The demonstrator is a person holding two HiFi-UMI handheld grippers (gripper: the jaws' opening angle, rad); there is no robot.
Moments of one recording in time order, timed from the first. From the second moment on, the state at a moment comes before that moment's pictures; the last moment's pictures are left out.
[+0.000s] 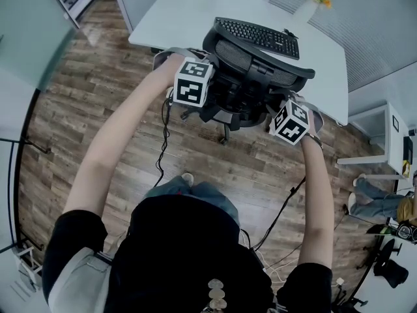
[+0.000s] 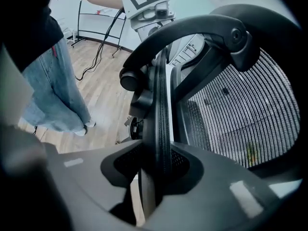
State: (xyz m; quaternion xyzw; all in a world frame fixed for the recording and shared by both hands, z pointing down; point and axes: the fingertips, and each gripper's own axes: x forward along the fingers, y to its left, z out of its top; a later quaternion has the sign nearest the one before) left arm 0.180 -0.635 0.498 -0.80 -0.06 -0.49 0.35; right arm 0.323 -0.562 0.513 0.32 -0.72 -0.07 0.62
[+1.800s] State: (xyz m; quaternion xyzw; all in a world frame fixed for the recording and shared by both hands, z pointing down) left arm 0.098 -0.606 0.377 -0.92 0.38 0.01 0.05; right arm 0.353 -0.456 0.363 0.75 -0.66 -0.02 -0.08
